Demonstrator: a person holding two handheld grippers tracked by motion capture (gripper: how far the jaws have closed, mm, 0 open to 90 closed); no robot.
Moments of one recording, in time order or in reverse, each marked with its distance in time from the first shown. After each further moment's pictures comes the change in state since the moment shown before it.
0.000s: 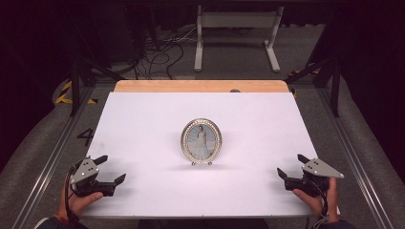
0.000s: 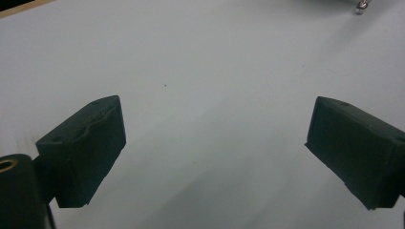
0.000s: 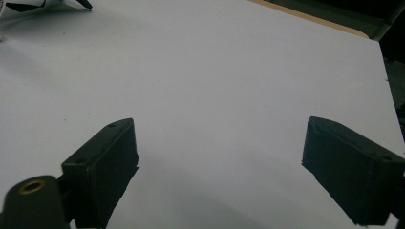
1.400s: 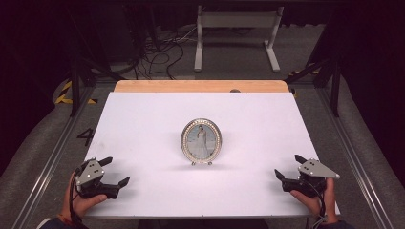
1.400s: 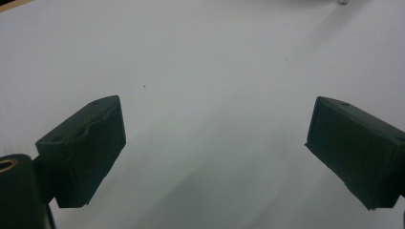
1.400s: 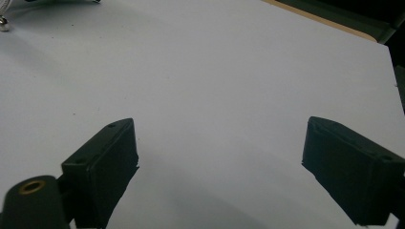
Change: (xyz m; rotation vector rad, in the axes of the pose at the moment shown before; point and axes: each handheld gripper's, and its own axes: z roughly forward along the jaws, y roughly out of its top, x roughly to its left) left arm -0.011 0.003 0.008 0.027 -0.027 0.039; right arm 0.007 0.002 0.002 0.015 0.011 -0.038
